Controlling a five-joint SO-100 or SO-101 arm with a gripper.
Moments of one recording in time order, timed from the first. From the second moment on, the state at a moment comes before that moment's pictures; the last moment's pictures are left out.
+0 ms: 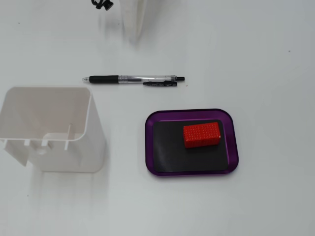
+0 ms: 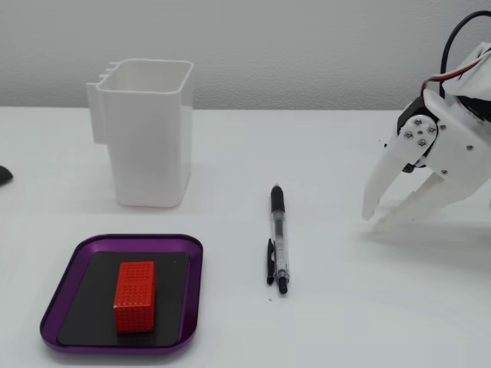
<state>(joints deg) 17.9 191.3 175.8 69.5 -0.9</state>
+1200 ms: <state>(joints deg) 16.9 191.3 175.8 69.5 -0.9</state>
